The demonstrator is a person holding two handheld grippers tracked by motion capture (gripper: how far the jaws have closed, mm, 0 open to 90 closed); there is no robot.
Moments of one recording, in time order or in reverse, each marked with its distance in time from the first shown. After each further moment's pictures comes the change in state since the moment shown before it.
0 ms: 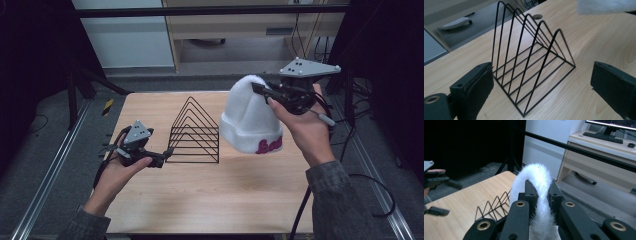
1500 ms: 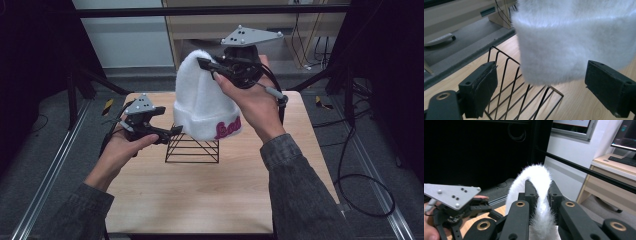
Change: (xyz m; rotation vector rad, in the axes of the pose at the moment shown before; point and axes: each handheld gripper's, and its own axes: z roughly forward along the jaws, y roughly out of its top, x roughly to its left) left arm 0.018 0.060 0.007 -0.090 -0.117 0.006; right arm 0.058 0.073 0.061 -0.117 0.149 -0.049
